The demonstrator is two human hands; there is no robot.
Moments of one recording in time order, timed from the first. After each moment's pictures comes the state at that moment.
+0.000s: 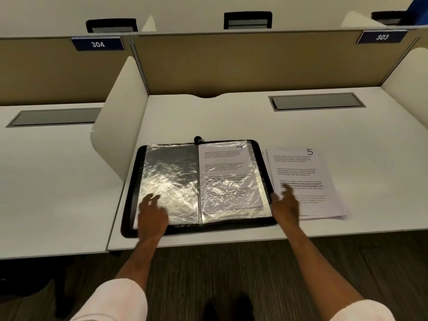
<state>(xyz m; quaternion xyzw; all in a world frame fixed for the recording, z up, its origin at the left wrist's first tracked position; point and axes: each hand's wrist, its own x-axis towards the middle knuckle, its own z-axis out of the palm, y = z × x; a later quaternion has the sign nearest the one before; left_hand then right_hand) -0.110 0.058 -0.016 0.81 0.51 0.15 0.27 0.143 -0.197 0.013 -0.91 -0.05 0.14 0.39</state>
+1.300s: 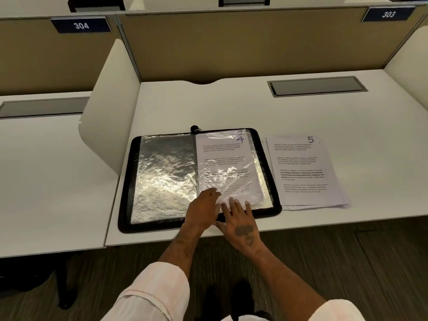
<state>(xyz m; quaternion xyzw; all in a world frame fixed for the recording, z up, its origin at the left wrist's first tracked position) -0.018 -0.015 -0.026 0.95 0.23 -0.01 0.22 0.042 -0.154 -0.044 -0.89 -0.45 0.12 0.00</state>
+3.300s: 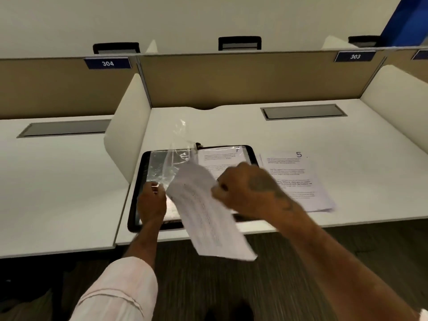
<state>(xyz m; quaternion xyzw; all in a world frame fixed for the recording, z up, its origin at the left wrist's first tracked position) -0.106 0.044 0.050 0.71 0.54 0.31 0.33 0.048 -0.193 0.146 -0.85 -0.48 0.18 0.13</state>
